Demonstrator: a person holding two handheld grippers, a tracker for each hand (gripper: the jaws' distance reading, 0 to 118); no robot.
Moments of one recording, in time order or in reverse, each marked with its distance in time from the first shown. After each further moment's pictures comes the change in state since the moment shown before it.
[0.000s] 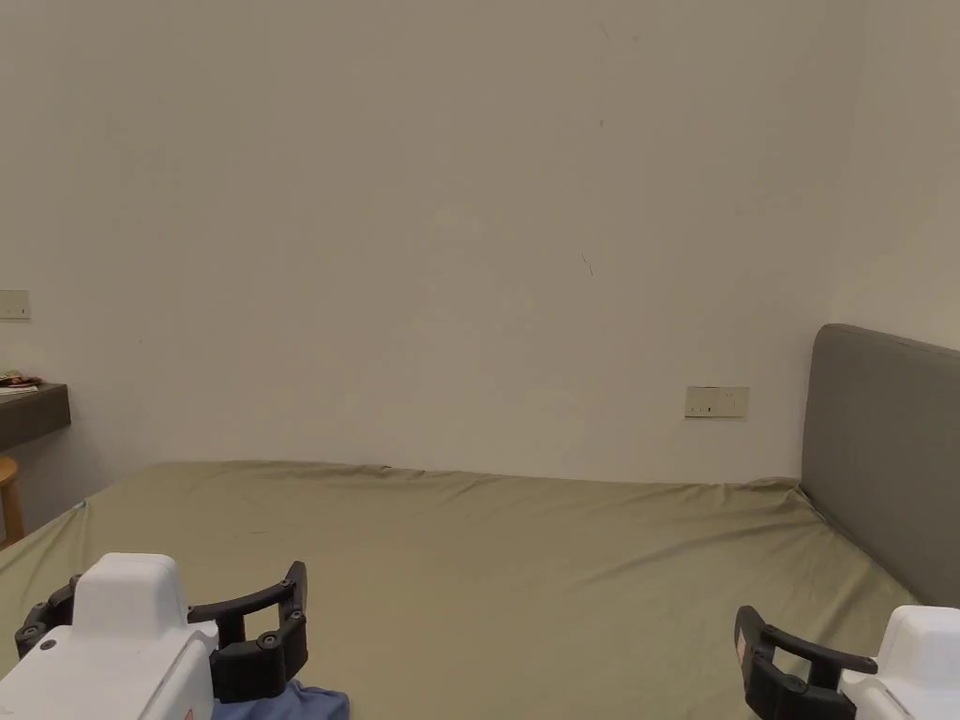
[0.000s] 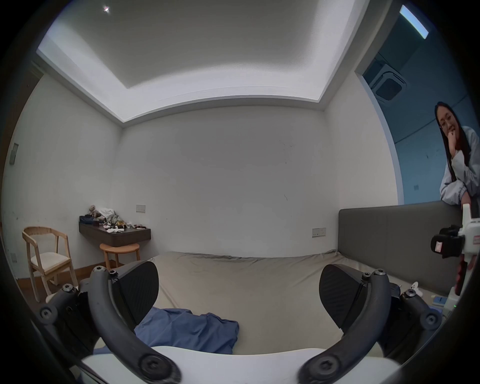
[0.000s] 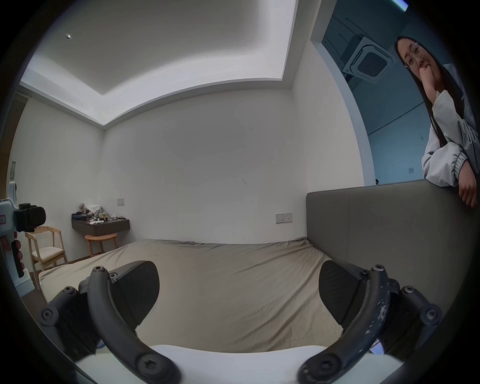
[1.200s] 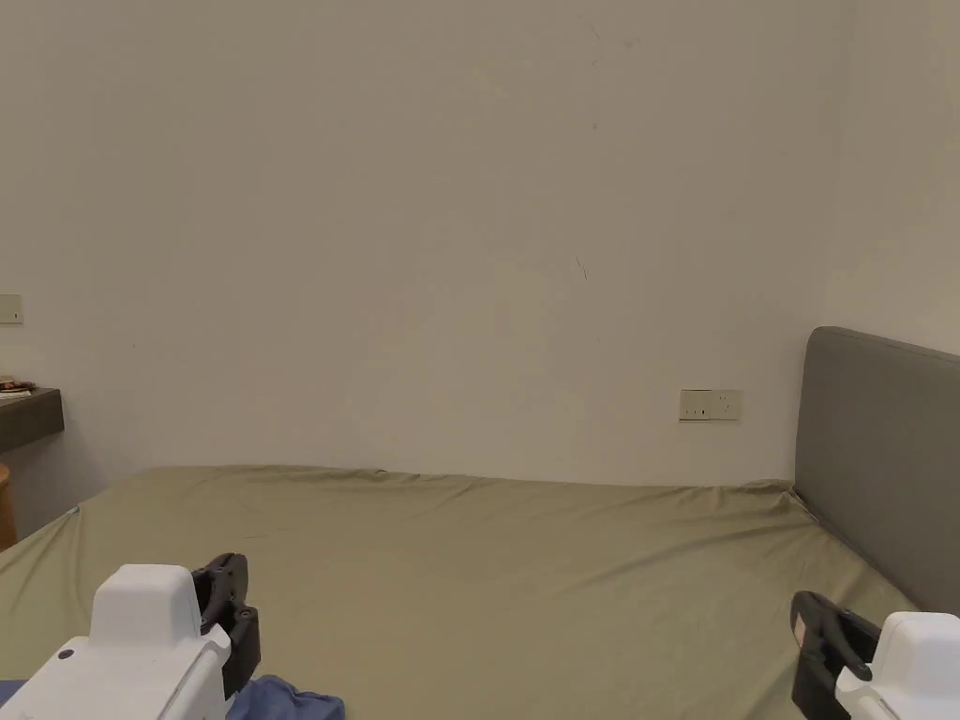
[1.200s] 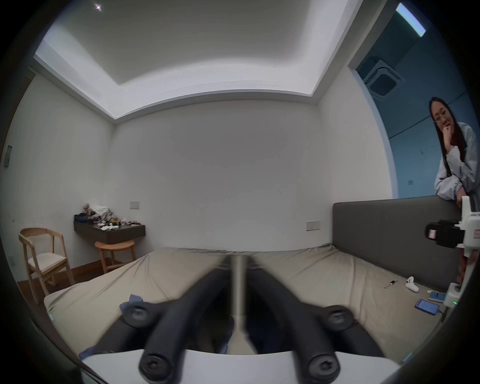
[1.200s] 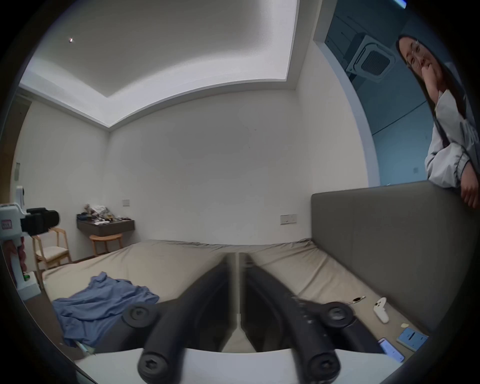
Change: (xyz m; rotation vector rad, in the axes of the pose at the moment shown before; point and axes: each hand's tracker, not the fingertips) left arm 0.006 -0.004 -0.005 -0.055 0.006 0.028; right arm -0.004 0.000 0.012 0.022 -0.067 0.029
